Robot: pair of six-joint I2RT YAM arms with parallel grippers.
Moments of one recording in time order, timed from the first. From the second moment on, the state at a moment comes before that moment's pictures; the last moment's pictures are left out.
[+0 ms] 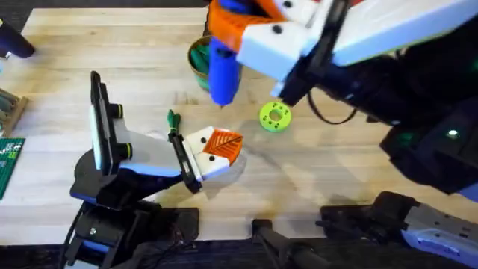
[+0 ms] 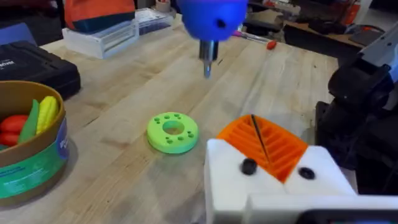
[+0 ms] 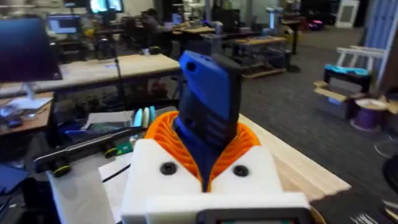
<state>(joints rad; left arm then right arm) -0.24 0.01 0.01 -0.09 0.90 -0.08 0.77 0.99 0.69 0.54 -0.32 0.08</state>
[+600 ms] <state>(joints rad) -0.24 0.01 0.01 -0.09 0.91 -0.08 0.95 1.05 0.69 0.62 -0.32 -0.03</state>
